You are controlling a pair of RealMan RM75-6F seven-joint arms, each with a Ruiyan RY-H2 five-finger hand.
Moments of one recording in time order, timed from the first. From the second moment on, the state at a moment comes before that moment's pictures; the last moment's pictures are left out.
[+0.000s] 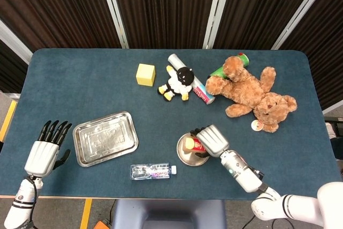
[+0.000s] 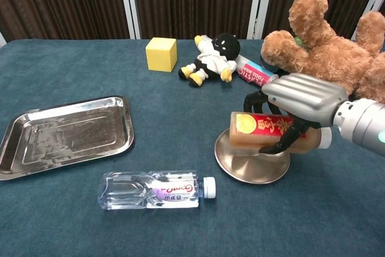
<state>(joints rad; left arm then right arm) -0.25 -1.40 -0.02 -1.25 1.61 1.50 0.09 0.69 -1.58 0.00 -1.38 -1.39 1.07 -0.30</state>
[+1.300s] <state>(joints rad) -0.34 -1.30 0.11 -1.49 1.88 1.43 -0.02 0.29 -1.31 -0.17 -1.54 -1.61 1.49 -0.11</state>
